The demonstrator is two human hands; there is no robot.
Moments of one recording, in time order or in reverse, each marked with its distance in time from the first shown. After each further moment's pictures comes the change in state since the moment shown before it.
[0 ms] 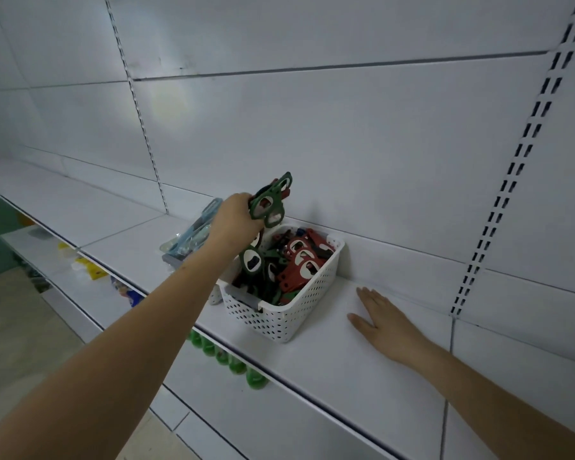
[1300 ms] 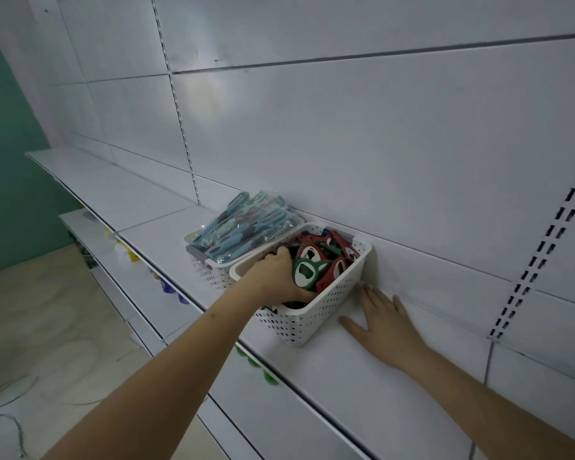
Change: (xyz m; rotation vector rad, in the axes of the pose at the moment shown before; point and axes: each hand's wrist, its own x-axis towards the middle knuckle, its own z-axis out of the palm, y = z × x) left_hand -0.051 -0.017 0.050 0.364 -0.476 -0.137; right_hand 0.036 -0.021 0.018 -0.165 0.064 -0.108
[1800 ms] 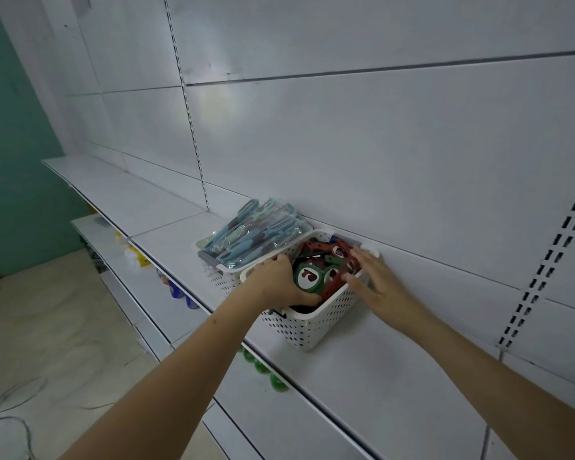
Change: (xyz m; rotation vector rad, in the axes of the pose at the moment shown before) left_hand -0.010 -0.007 -0.010 0.008 0.015 -0.069; right_hand 0.030 -0.021 -0.057 0.541 0.105 -0.187
